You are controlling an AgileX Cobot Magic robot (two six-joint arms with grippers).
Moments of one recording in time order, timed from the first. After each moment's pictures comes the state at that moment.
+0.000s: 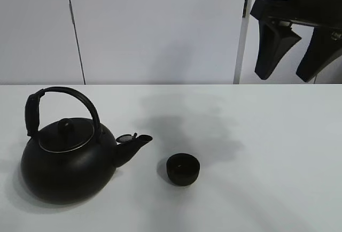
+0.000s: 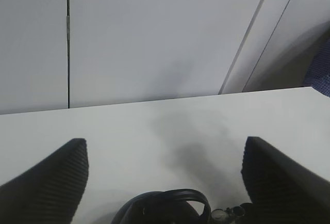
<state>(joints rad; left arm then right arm) -0.13 0.73 -0.50 -1.21 0.31 1.09 0.23 1.63 -1.31 0.18 1.08 -0.12</state>
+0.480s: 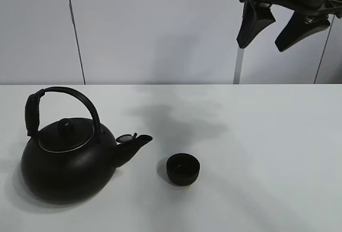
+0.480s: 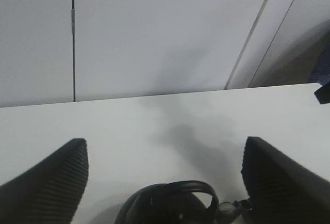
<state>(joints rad) -0.13 0.73 -0.47 -1.20 0.29 1.09 0.23 1.63 -1.31 0.18 0.77 -0.12</state>
